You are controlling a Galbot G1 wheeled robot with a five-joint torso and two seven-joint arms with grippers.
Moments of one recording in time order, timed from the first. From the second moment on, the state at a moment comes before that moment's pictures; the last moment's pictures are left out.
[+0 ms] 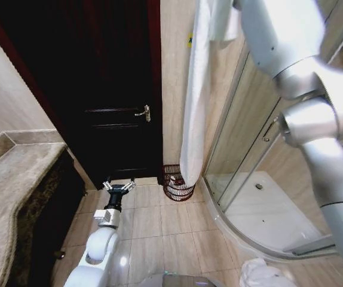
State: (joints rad) left arm 1.51 -1.36 -0.53 -2.02 -0.21 -0.17 -0.10; right arm 0.70 1.41 -0.18 0.67 0.67 -0.19 0.17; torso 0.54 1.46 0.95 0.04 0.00
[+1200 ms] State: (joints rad) left arm 1.55 -1.36 -0.54 -2.03 -0.22 -0.21 -0.09; right arm 0.62 1.37 -0.14 0.75 0.61 -0.15 0.22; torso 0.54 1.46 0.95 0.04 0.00
